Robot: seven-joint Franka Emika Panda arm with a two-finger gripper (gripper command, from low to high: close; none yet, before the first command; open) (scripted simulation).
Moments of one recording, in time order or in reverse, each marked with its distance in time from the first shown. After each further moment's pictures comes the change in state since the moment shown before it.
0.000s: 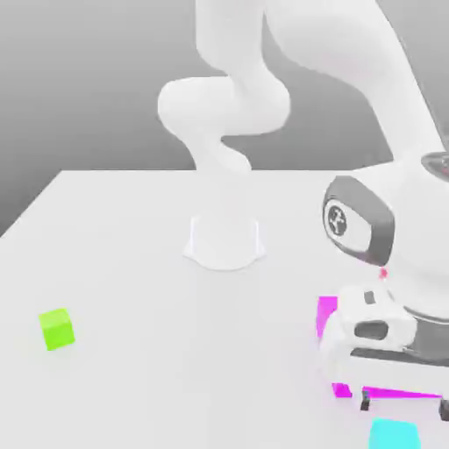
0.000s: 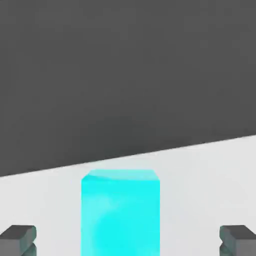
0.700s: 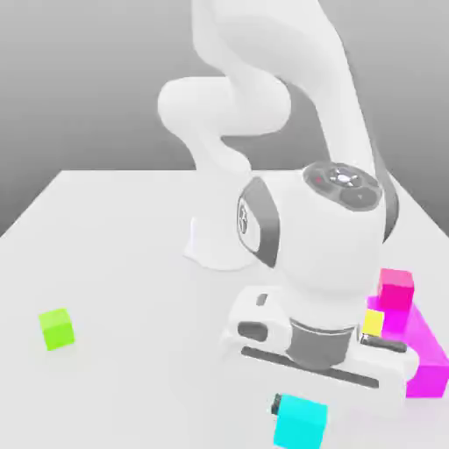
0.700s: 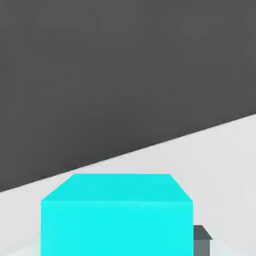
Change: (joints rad) arm -0.210 -0.218 -0.141 -0.175 0.018 -0.040 -0.136
